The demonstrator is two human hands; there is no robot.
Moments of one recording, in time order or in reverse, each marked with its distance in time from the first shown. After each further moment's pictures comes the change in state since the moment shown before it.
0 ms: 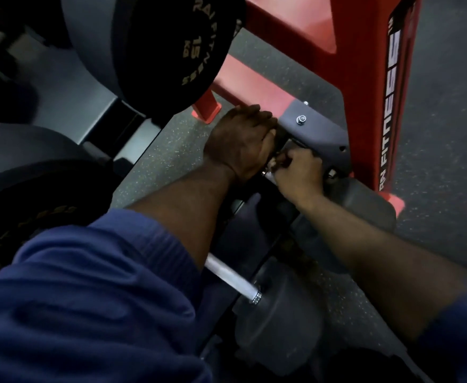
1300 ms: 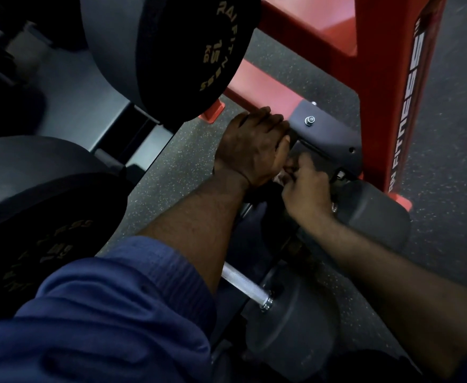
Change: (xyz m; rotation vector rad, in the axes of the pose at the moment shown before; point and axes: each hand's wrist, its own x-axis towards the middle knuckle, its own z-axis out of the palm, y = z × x) left_hand -0.002 0.002 0.005 0.026 0.035 -0.043; right_hand -0.029 -0.006 0.010 -0.002 0.066 0.022
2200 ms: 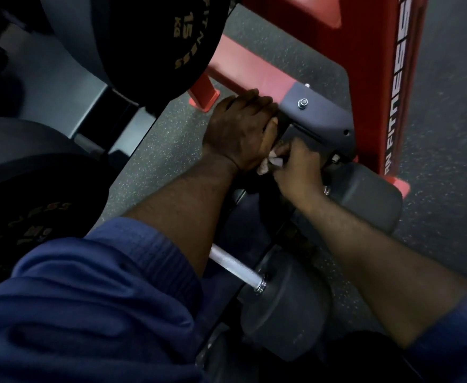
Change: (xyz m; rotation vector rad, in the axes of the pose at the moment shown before) left_hand -0.002 0.002 -0.005 0.027 0.007 -0.001; right_hand 0.015 0.019 0.010 0.160 -0.021 -0.077
